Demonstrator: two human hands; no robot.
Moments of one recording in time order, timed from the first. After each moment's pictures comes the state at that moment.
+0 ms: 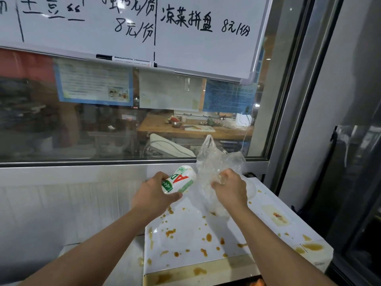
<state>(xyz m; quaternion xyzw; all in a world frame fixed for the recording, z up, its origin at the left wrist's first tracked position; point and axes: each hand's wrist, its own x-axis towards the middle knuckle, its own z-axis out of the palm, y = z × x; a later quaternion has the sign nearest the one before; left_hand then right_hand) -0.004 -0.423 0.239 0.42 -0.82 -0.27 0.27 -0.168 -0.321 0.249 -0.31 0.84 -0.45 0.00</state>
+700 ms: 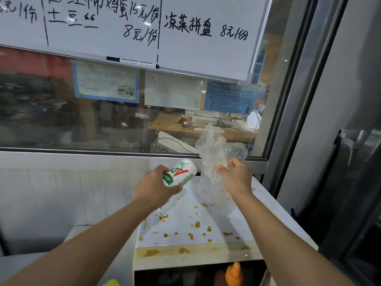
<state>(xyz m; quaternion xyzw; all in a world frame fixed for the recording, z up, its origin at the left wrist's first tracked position) -0.001 -0.371 0.256 0.46 -0.81 -0.26 0.28 -0.188 -0.290 0.272 -0.34 0.77 -0.54 0.00</state>
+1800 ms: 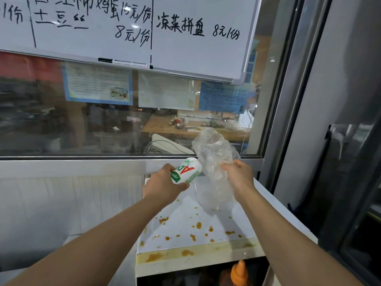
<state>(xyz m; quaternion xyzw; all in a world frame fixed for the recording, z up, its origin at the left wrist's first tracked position) -0.020 -0.372 0.260 0.44 -0.82 -0.25 0.27 -0.189 -0.285 0.276 -0.22 0.71 -0.65 0.15</state>
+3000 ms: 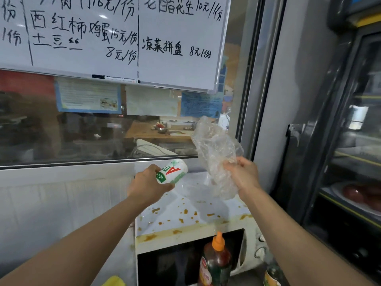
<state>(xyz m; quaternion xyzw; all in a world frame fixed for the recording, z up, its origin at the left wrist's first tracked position) 0.031 -0.330 0.284 0.42 -0.84 -0.22 0.26 -0.133 -0.178 0.316 -0.21 0.69 -0.69 0.09</state>
